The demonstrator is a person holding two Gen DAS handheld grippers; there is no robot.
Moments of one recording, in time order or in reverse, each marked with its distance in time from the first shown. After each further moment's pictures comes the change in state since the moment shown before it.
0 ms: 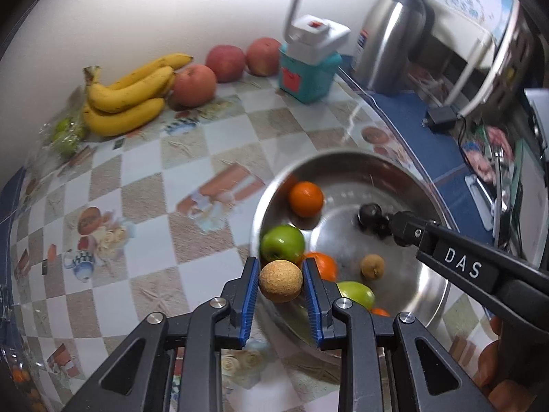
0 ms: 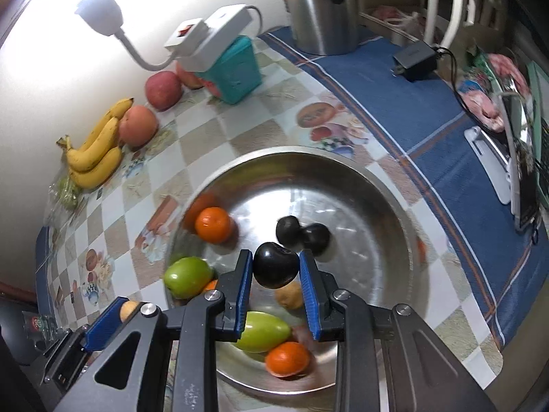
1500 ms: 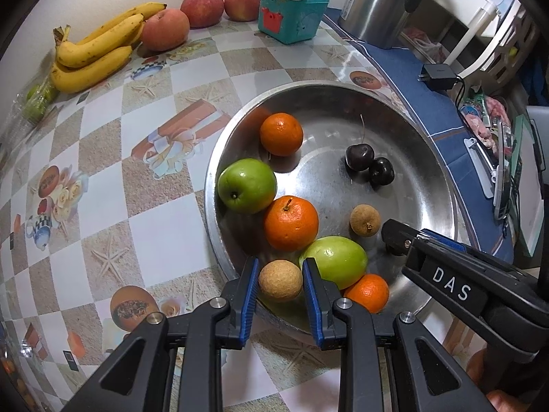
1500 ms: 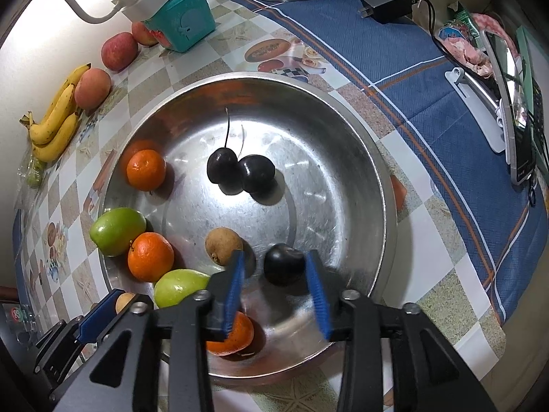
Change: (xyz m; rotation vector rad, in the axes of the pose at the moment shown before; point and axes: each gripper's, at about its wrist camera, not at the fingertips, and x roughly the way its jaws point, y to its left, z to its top) left arm 0.042 -0.011 -0.022 -0.010 0.152 -0.066; right arm 0.033 -0.034 -0.031 0.025 0.130 -0.089
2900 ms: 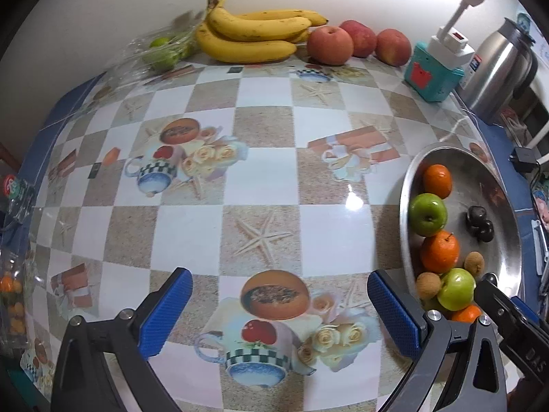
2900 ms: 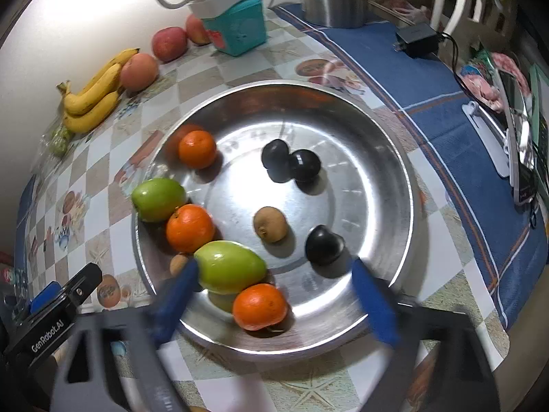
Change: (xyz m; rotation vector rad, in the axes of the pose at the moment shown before) left arm -0.032 0.101 -0.039 -0.320 -0.143 0.247; right arm -0.021 0.026 -0.029 -0.145 -0.108 0.037
